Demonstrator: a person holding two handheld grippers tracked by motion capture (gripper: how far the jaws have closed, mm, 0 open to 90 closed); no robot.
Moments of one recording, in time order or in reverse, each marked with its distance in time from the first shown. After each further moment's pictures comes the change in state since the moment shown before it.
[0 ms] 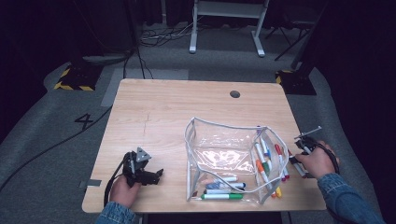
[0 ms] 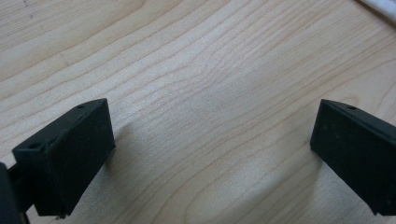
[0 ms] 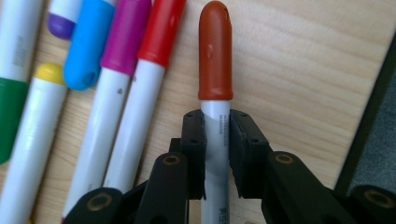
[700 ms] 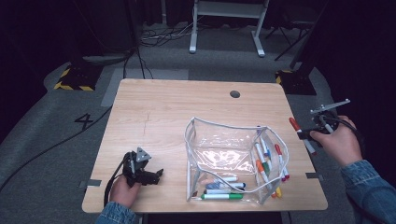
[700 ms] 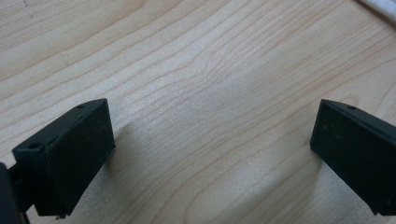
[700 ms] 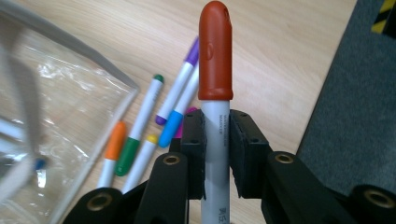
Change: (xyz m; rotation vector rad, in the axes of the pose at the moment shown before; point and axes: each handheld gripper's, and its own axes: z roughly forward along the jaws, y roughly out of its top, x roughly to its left) left arm 0.000 0.000 0.000 0.000 0.000 0.000; right arm 0.018 0.037 -0.129 -0.244 0.035 -0.132
